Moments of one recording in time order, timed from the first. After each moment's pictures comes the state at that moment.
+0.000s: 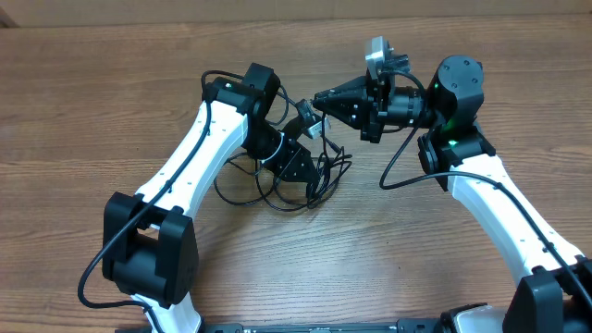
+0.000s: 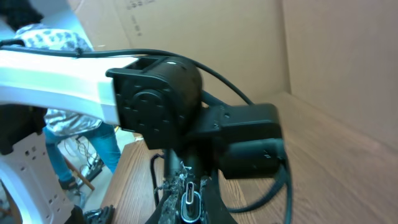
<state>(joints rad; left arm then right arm) -0.37 1.89 1.57 -1.25 0.80 0.45 0.24 1.53 1.08 0.49 -1.19 0.31</state>
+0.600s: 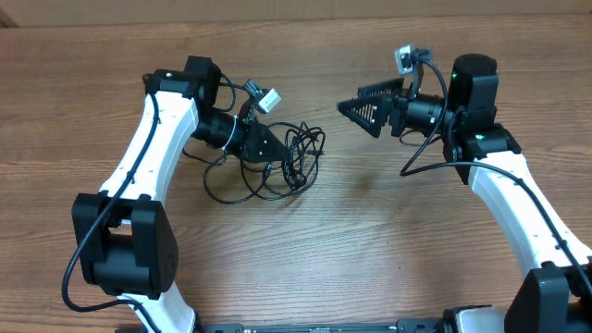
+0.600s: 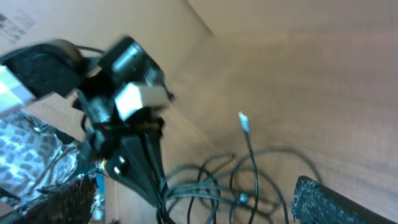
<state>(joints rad) -0.14 1.89 1.57 -1.31 1.03 0.50 0.10 1.53 1.08 -0.07 -1.03 0.28</state>
